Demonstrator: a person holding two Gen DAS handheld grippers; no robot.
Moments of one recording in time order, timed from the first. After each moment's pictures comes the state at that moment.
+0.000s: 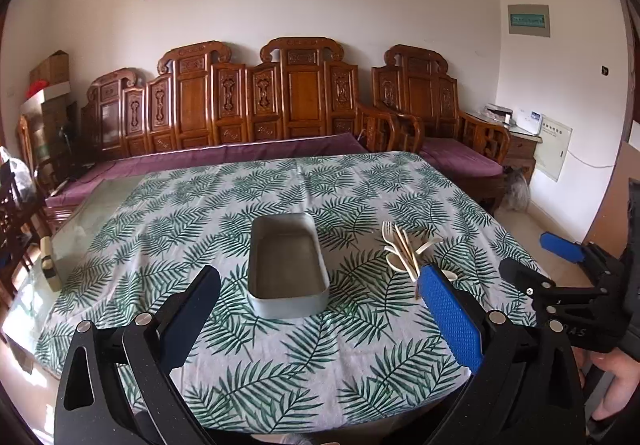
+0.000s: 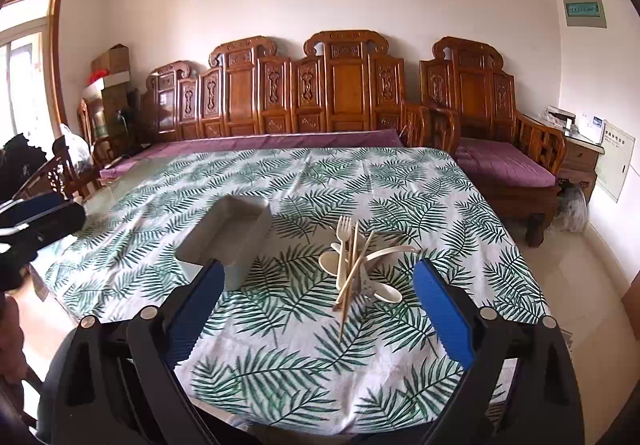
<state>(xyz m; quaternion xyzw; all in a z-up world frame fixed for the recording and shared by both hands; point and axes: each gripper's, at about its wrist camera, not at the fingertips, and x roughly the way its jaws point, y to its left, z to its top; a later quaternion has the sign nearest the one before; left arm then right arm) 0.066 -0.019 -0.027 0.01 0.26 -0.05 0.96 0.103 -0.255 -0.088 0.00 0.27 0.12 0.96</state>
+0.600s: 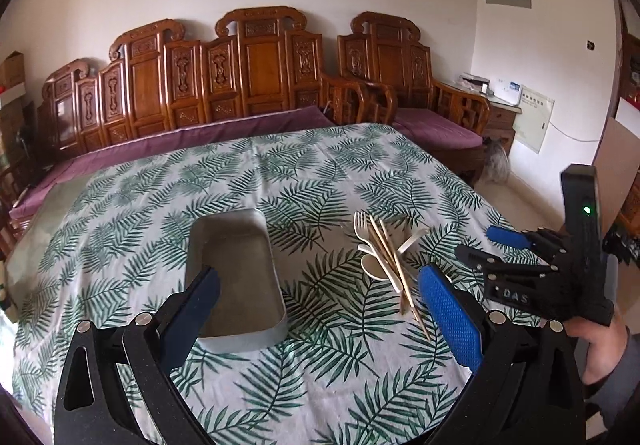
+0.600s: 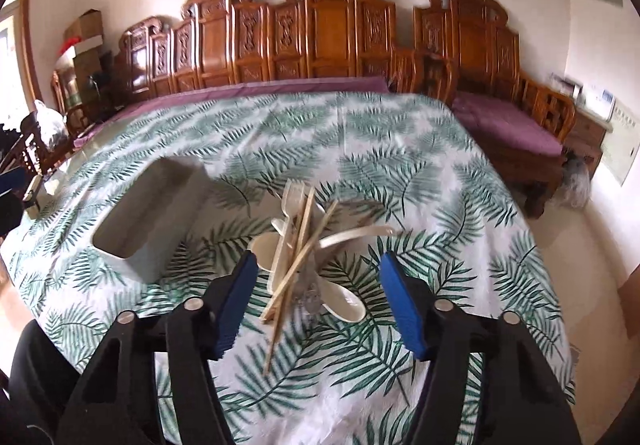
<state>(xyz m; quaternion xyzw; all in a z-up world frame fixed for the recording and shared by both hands) 0.166 -0.061 -0.071 0.03 0.32 -0.11 0.94 0.235 -0.294 -0.163 -0.01 0.37 0.10 0.92</state>
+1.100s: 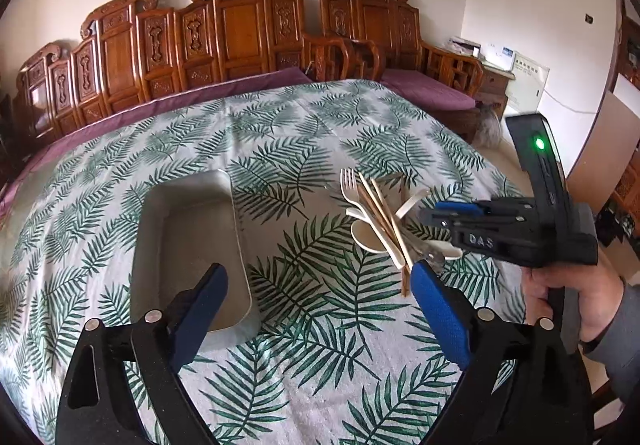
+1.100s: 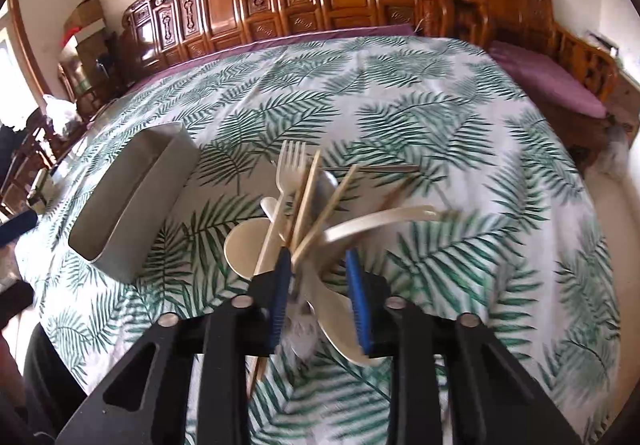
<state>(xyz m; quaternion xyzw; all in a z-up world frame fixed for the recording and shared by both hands) 0.204 -0.080 -0.126 0.04 0.38 -0.14 0.92 0.304 -0.290 -0.219 0.02 0.44 0.16 0.88</state>
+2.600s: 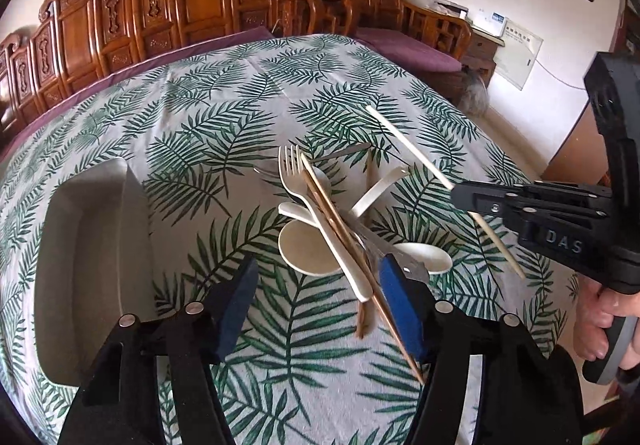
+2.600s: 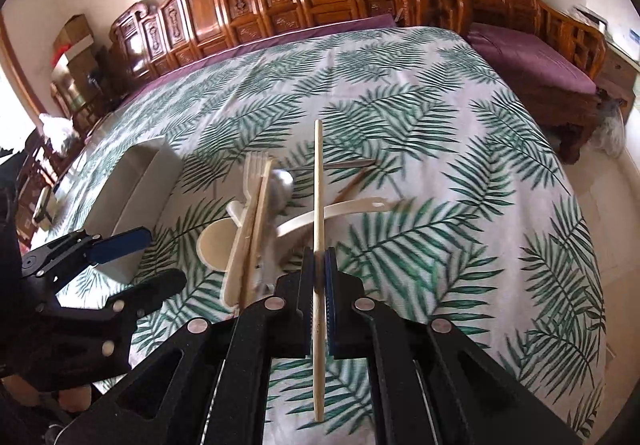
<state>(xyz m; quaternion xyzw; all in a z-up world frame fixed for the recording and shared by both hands) 0.274 -0.153 -0.178 0.05 0.44 -0.17 0.88 0.300 -0.343 -0.204 0.06 0.45 0.14 0.88</state>
